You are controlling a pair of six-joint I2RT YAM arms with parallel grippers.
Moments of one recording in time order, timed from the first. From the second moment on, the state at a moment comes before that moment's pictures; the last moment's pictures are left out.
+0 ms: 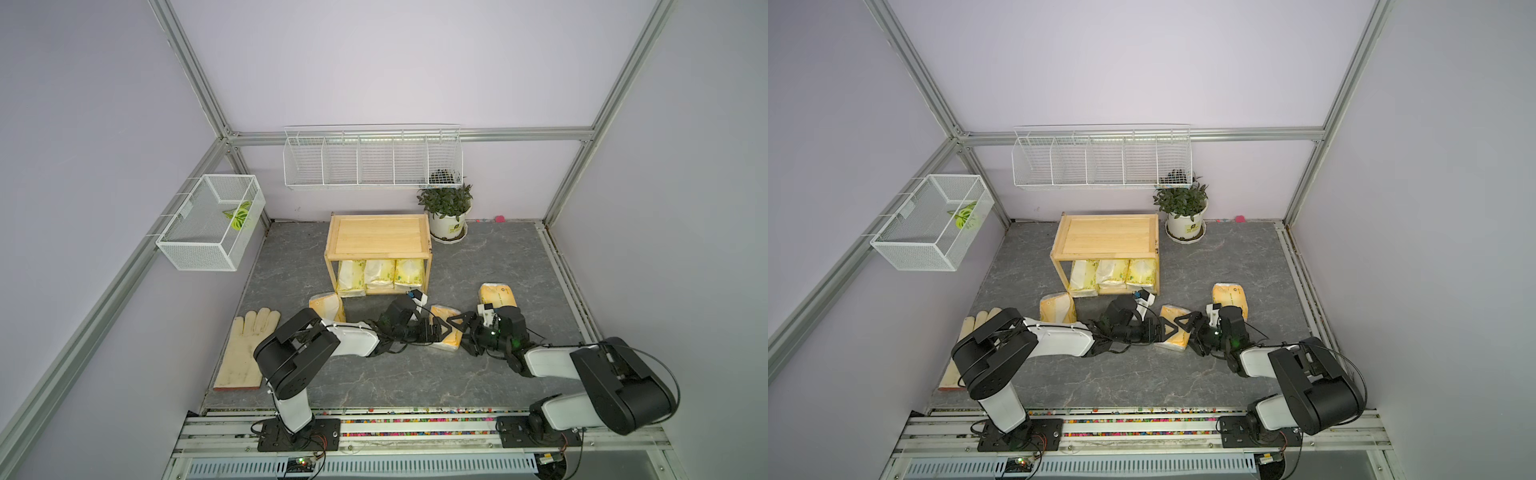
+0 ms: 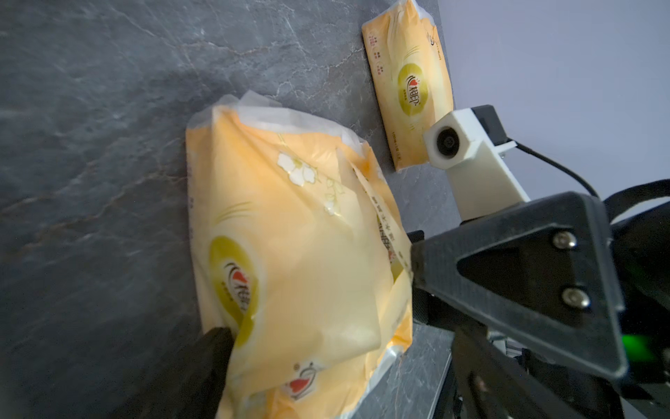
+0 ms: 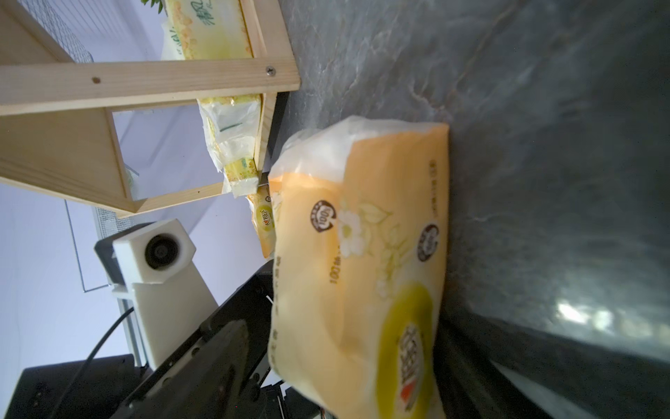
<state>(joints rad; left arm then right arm) -0.91 1.77 0.76 0.40 0.37 -0.84 0.33 1.44 0.24 0.60 -0.62 1.26</state>
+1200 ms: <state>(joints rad) -0.80 1.26 0.99 -0.20 0.05 -0.69 0.35 1.13 0.41 0.08 -0.62 1.10</state>
